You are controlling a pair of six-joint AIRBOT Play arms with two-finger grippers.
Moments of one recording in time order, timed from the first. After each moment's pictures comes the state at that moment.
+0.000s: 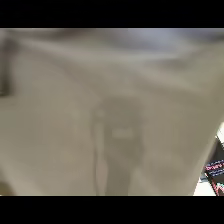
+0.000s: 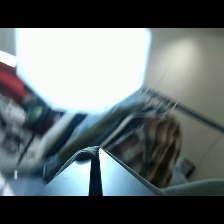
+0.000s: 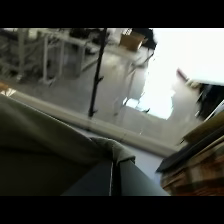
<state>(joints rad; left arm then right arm) 0.73 -1.07 1.73 -0.08 -1.27 -1.17 -0.33 -0.95 1.94 -0.88 1.30 1.04</state>
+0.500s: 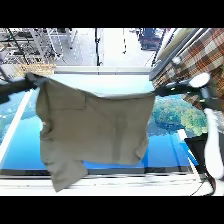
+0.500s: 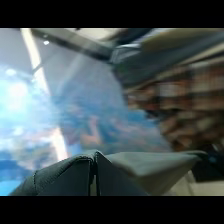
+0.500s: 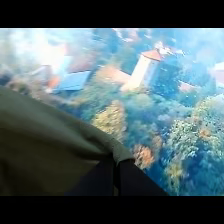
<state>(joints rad) 0.30 -1.60 1.57 0.34 -0.99 -1.03 -0.11 -1.67 1.75 -1.05 1.06 1.07</state>
